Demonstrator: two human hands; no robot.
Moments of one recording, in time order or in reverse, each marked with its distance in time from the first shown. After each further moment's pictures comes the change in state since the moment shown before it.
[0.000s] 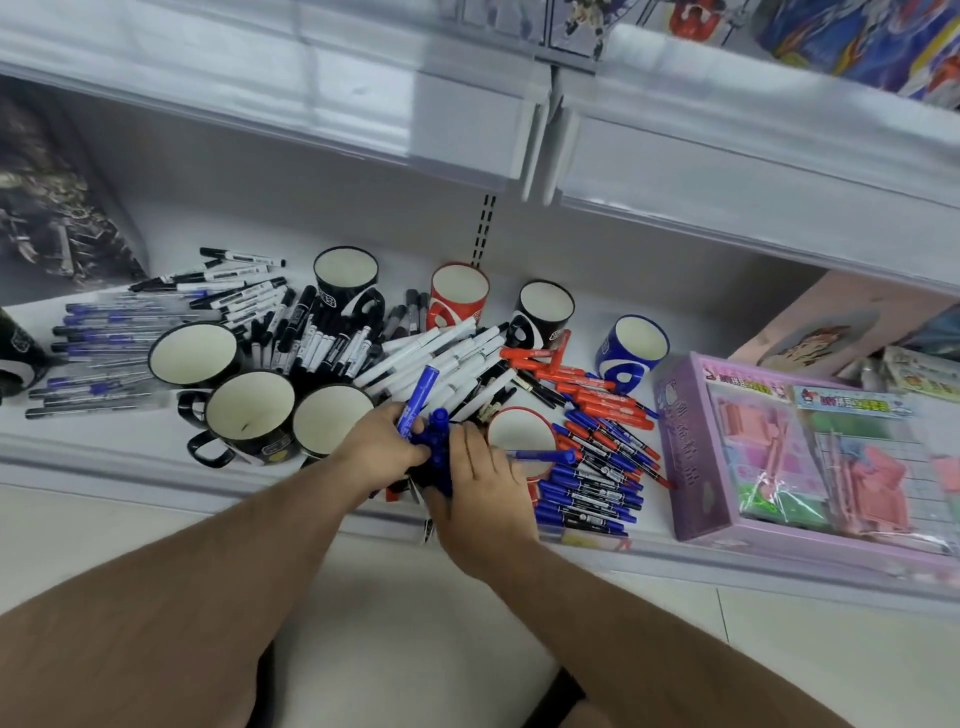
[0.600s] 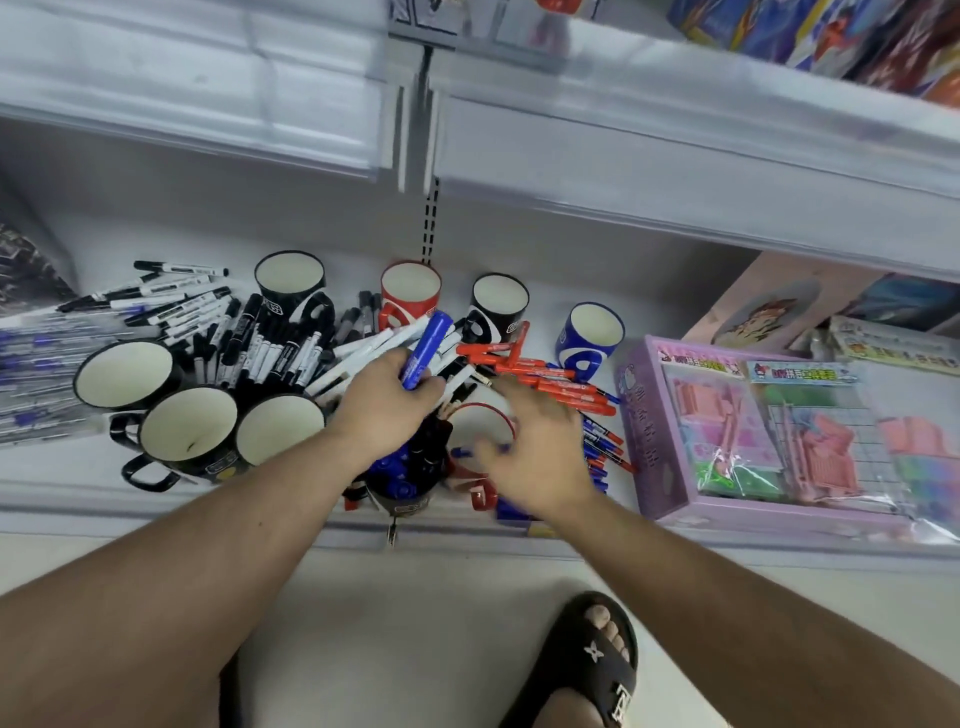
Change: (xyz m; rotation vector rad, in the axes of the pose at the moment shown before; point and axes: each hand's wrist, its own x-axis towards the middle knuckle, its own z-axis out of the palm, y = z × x) left_hand -0.007 0.075 0.029 0.042 0.127 0.274; right_hand 0.002 0.066 -0.082 0.276 0.321 0.112
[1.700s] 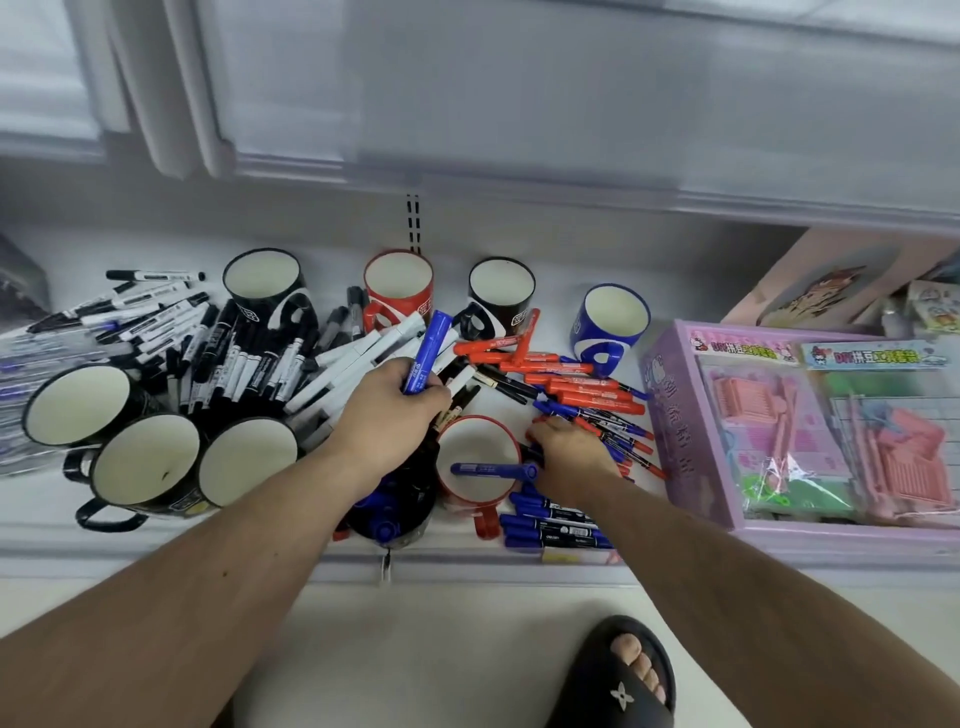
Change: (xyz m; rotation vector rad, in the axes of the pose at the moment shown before) left_hand 0.035 -0.001 0.038 -0.161 -0.042 -0.158; right_hand 0.058 0.144 0.067 -0.380 -0.530 0.042
